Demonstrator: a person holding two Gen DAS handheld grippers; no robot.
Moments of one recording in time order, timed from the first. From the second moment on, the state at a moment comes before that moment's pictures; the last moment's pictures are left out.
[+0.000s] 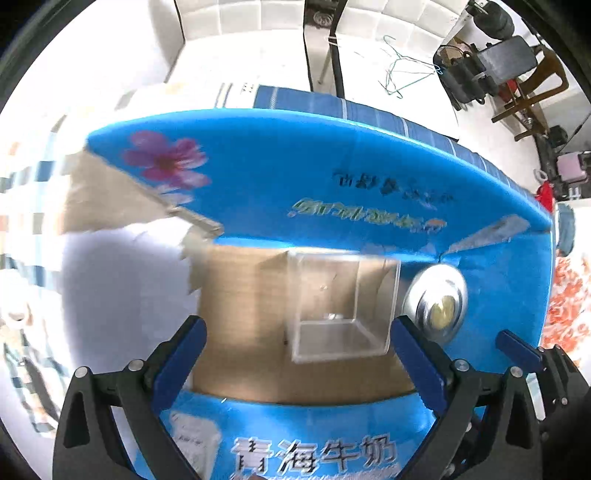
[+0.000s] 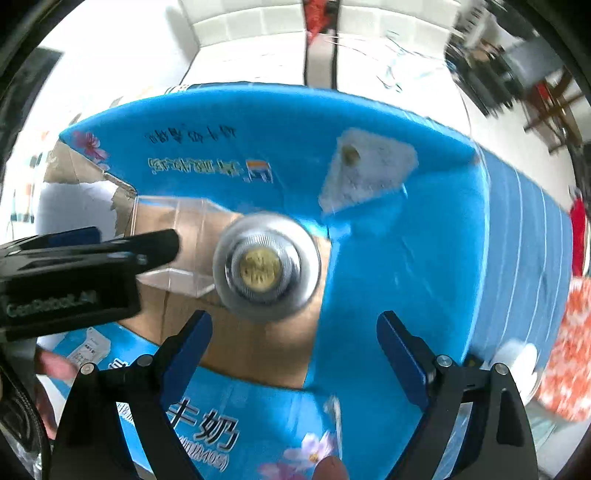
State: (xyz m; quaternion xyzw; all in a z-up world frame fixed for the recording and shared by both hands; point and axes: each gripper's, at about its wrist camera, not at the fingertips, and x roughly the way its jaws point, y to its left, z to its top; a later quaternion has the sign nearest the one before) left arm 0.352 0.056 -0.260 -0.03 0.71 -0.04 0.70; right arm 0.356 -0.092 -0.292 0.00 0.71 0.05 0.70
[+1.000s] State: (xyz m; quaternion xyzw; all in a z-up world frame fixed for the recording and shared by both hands) left arm 0.202 0.071 -0.088 0.01 0.55 0.00 0.83; right arm 0.216 -0.079 -0.113 0.02 0.58 0.04 0.81
